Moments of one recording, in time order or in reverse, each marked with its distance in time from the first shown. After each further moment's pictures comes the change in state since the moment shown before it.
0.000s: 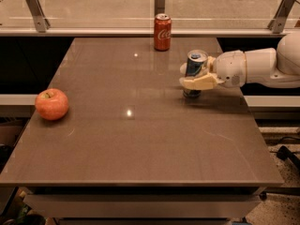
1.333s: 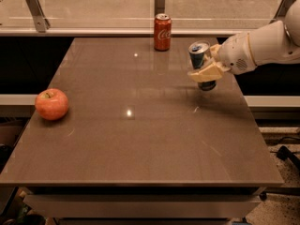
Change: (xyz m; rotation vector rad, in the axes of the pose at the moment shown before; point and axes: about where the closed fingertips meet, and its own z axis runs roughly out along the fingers) arm -0.011 -0.011 -0.027 0.132 0.318 -0.031
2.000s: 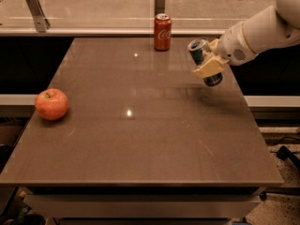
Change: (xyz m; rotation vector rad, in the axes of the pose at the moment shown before) arm 0.005 -0.017 -0.006 0.032 0.187 0.009
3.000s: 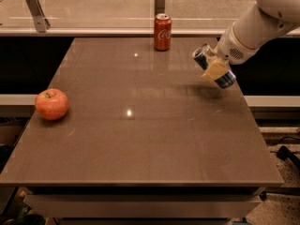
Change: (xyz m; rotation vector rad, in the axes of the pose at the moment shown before) arm 0.036 -0.013 -0.005 0.071 0.315 0.035
